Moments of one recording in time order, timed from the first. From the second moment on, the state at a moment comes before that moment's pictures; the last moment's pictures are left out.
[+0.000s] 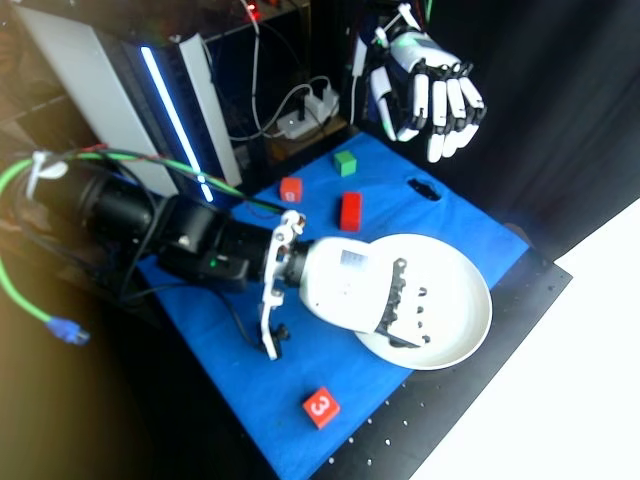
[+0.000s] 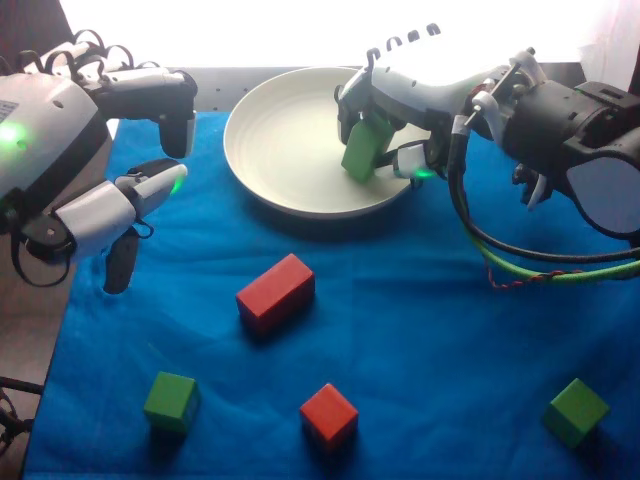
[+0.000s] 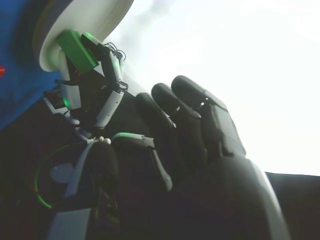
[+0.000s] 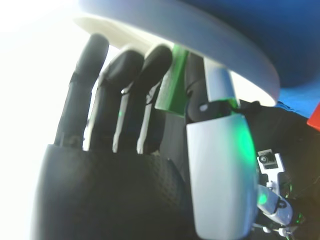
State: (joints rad) left arm 0.94 -0.85 0.88 -0.30 -1.14 1.24; right arm -0.55 -1.44 1.53 -2.91 -0.44 2.09
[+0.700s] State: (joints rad) left arm 0.96 -0.84 0.86 -0.32 -1.16 1.24; right arm -0.52 -1.16 1.21 -2.98 -0.66 2.09
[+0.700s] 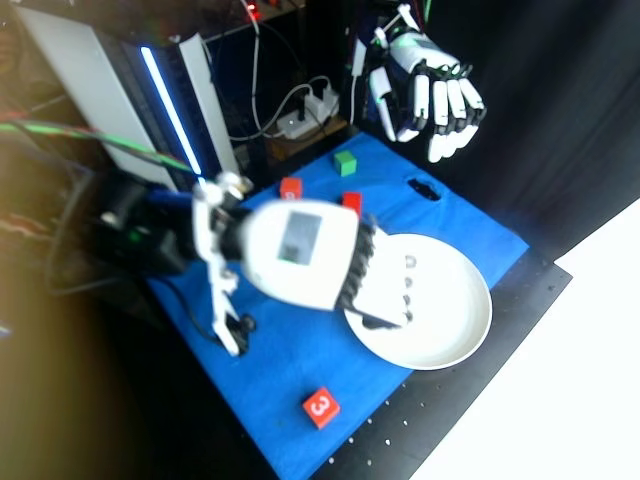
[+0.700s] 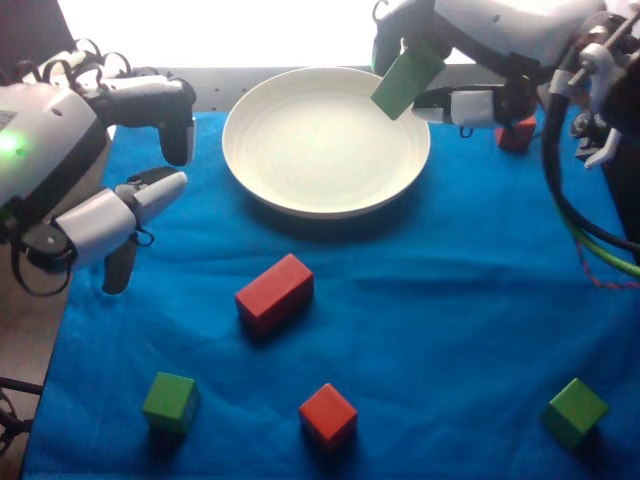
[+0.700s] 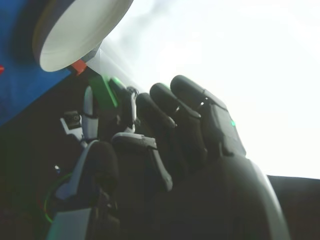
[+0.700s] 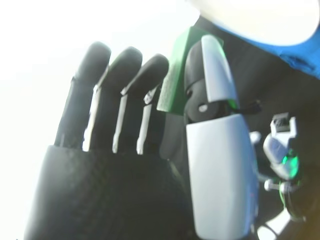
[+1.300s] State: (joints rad) left arm 1.00 -0.83 0.85 -0.36 -1.21 1.24; right arm -0.78 -0.99 1.04 -2.98 -0.89 2.18
